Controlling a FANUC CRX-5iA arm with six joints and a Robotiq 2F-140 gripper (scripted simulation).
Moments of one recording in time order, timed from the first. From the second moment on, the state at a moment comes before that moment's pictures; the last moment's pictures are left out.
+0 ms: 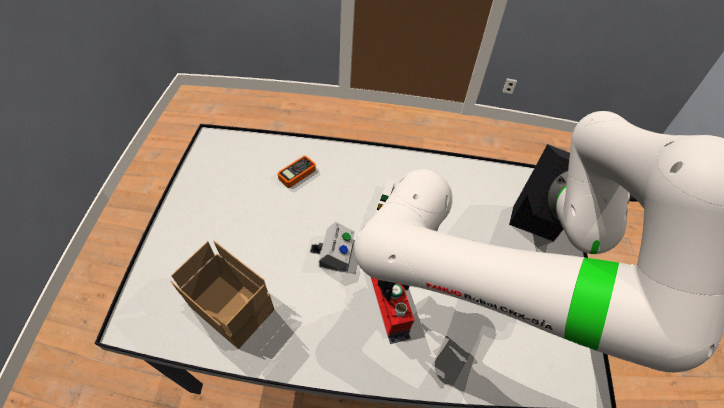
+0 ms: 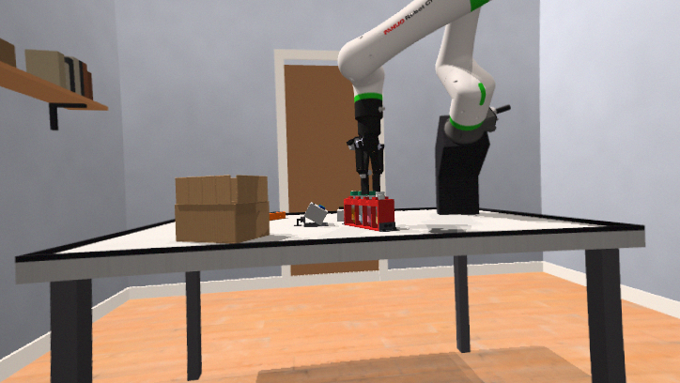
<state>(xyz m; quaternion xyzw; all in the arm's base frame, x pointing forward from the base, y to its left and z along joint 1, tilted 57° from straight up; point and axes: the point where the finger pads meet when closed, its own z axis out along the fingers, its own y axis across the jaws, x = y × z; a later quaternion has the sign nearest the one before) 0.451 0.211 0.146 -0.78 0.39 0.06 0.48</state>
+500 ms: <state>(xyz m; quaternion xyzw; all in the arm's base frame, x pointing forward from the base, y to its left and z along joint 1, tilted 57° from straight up) 0.450 0.211 0.147 -0.59 0.64 0.23 0.44</state>
